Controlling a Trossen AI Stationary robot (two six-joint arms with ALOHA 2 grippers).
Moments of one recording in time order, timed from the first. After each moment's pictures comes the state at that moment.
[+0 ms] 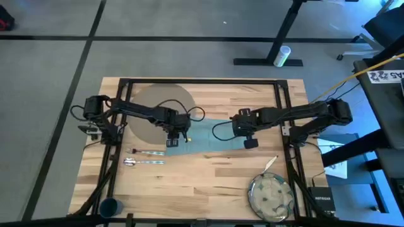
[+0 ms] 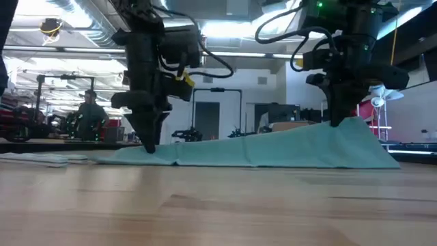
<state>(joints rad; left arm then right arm) 0.11 1.73 1.02 -0.67 -0.11 0.12 -0.03 1.38 0.87 -0.83 0.15 -0.24</state>
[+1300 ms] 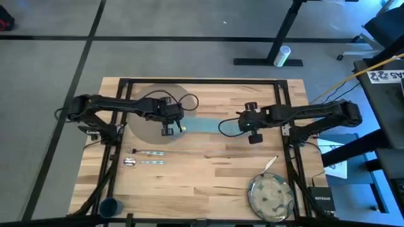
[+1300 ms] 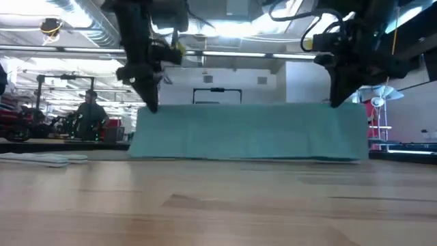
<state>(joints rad) 0.16 1.49 1.08 -0.83 -0.39 0.16 -0.03 1.23 0.87 -0.90 0.32 -0.27</state>
